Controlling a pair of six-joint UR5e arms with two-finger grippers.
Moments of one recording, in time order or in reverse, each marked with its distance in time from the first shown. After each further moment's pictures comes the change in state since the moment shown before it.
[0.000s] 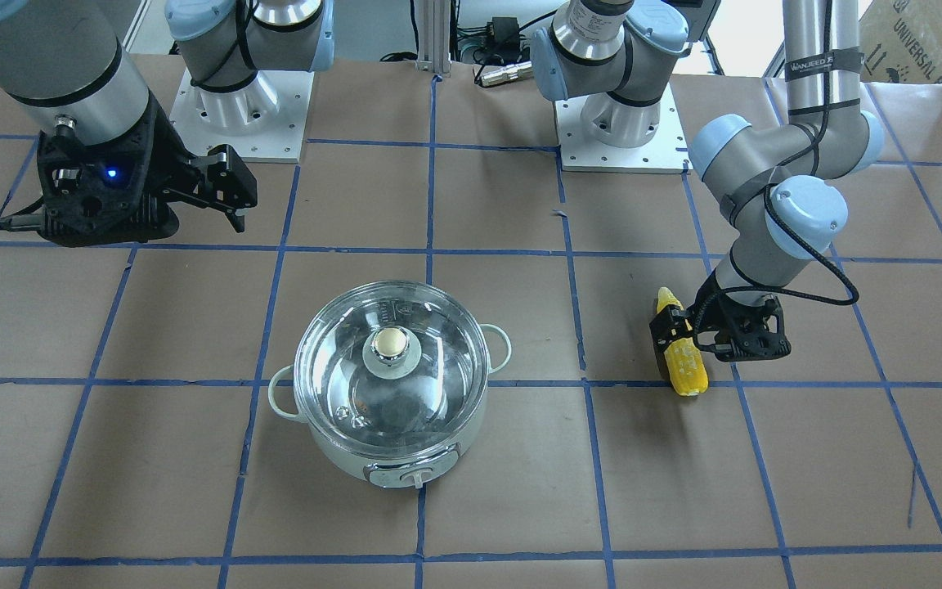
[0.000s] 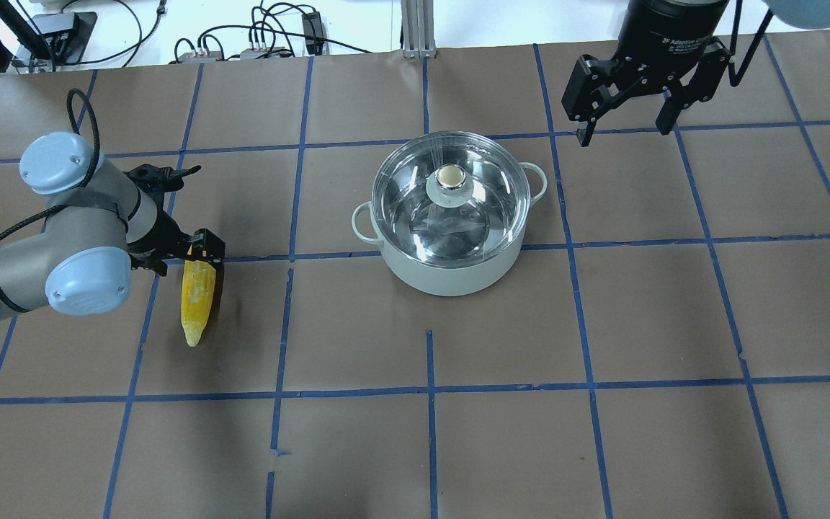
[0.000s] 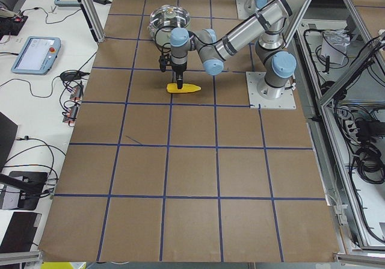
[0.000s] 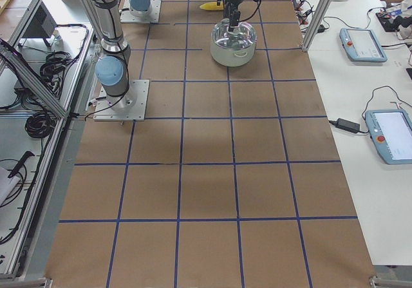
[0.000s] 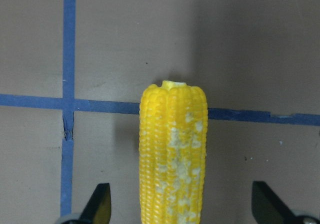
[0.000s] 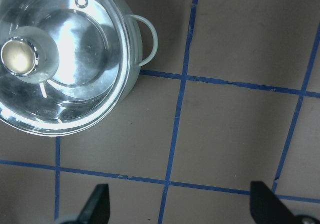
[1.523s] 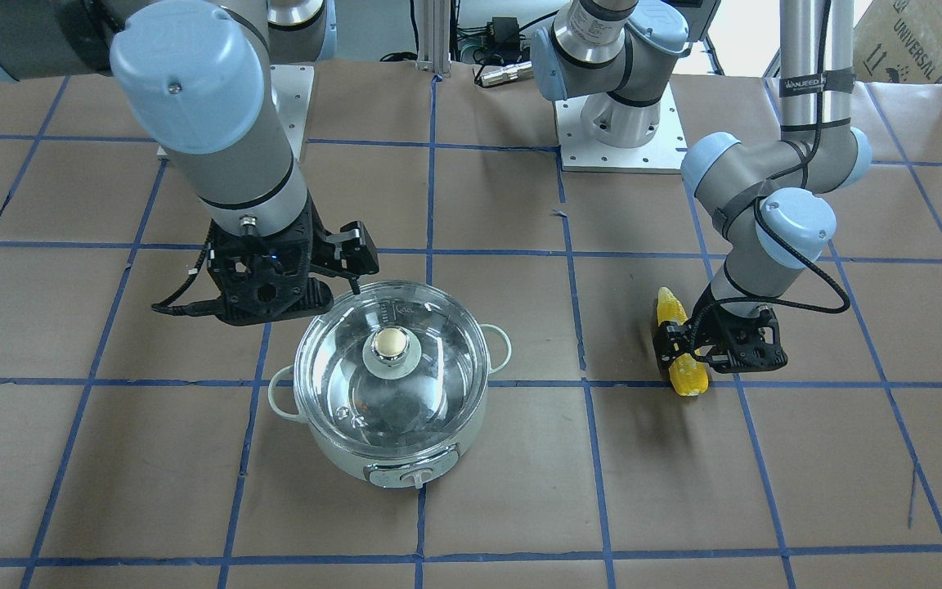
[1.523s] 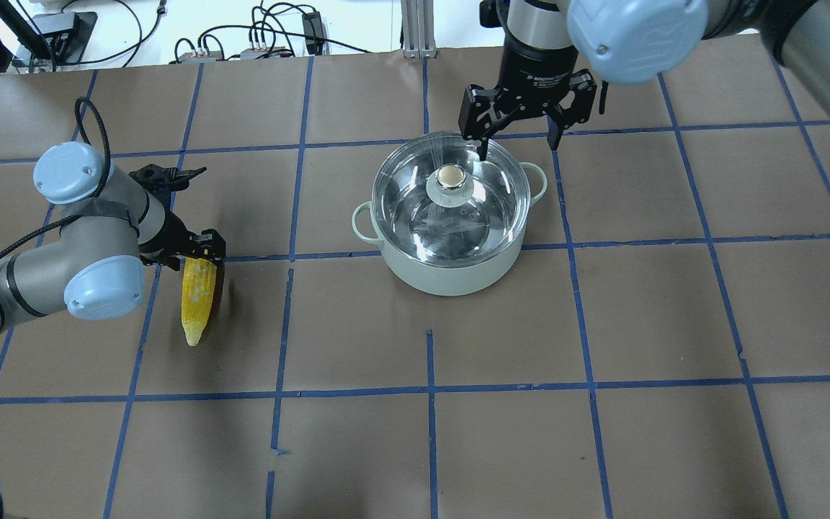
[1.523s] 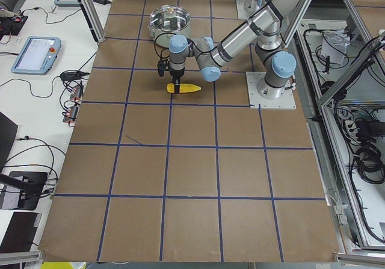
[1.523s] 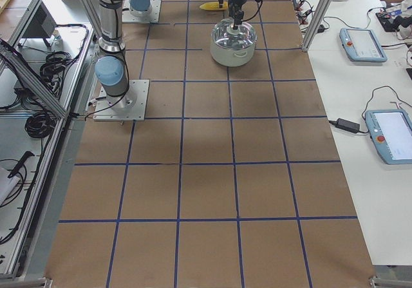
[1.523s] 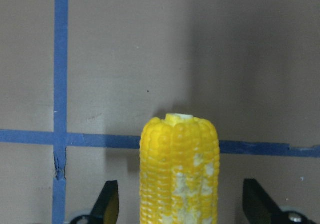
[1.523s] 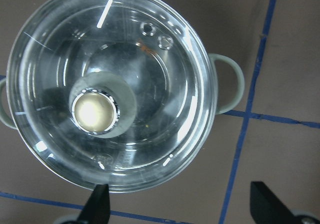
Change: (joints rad) left arm -0.003 -0.042 -0.016 0.117 -0.008 0.001; right arm 0.178 0.142 -0.003 -0.188 0.057 0.162
